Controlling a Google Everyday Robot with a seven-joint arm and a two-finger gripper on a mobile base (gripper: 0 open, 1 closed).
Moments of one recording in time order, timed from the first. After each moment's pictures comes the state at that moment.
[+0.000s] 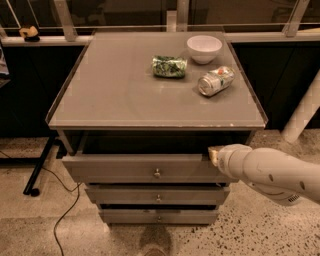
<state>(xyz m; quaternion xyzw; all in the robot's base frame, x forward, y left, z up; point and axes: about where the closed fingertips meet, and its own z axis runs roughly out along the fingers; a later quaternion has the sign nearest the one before) 0.562 -0.205 0.680 -0.12 0.89 0.04 0.43</state>
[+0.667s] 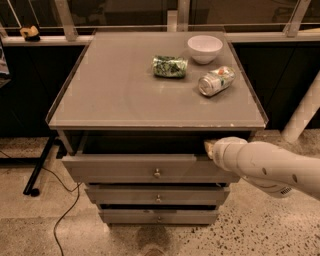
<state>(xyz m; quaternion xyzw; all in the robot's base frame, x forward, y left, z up) 0.581 -0.193 0.695 -0.13 0.88 0.04 0.45</state>
